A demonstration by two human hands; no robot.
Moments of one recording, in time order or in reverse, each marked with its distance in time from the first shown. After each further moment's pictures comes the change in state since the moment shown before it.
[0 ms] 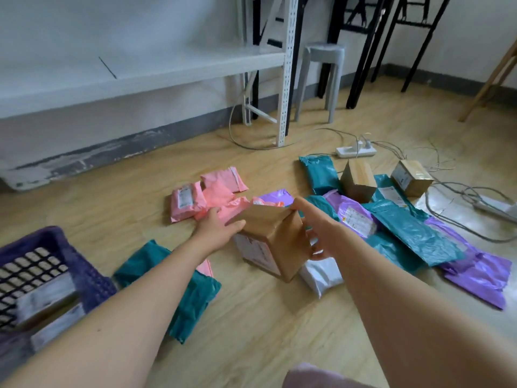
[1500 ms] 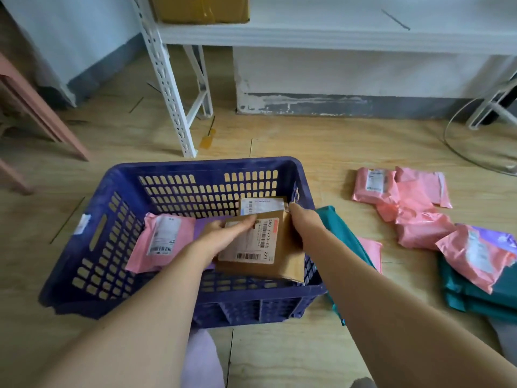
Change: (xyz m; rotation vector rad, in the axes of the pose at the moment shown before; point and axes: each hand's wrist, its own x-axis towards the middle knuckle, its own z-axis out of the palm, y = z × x) left_hand -0.134 -0.295 -0.241 -0.555 0.346 -0.628; right_hand -0.053 -0.004 0.465 -0.338 -0.295 -0.205
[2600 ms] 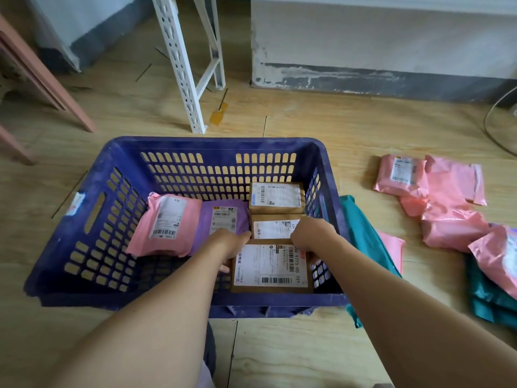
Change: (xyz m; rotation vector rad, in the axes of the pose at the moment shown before) left_hand 0.060 -0.036 0.010 0.264 0.020 -0.254; right_hand 0.032 0.018 0.020 -1.249 -0.232 -0.215
